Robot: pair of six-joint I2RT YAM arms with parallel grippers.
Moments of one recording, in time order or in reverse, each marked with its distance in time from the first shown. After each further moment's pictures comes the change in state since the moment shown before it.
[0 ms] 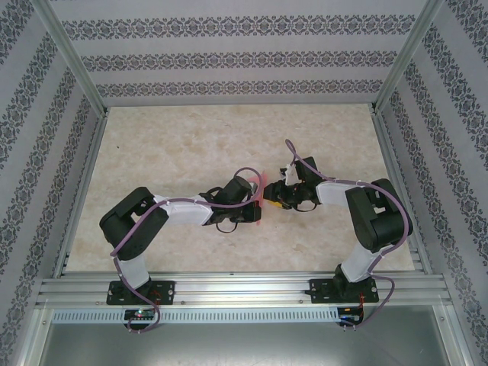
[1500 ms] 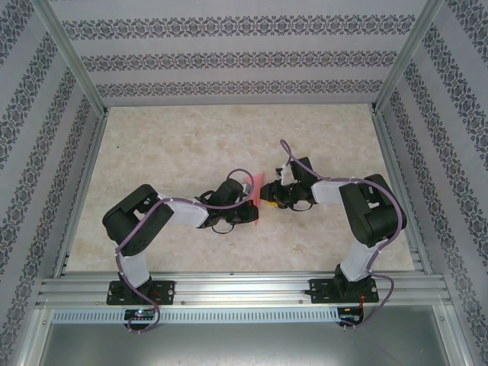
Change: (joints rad) left arm 0.049 0.037 -0.101 0.215 0.092 -0.119; right arm 0.035 0.061 0.019 0.068 -0.007 0.024
